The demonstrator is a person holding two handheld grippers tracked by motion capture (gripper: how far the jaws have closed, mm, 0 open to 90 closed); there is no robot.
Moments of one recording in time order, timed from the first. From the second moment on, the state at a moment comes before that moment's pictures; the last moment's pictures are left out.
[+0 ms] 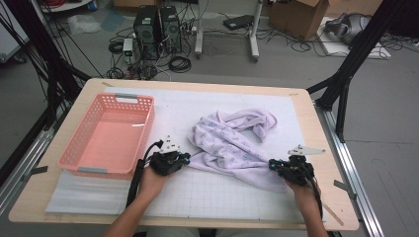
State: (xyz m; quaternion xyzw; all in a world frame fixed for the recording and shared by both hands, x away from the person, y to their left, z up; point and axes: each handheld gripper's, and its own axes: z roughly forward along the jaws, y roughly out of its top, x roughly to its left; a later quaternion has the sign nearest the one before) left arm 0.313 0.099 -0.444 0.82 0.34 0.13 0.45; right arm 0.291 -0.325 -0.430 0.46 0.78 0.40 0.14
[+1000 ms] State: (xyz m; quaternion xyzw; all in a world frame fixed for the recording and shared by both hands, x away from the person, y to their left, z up) left arm 0.306 0.107 -0.445 0.79 0.33 0.13 0.50; right arm 0.366 -0.245 -0.412 0.39 0.81 0.41 0.17
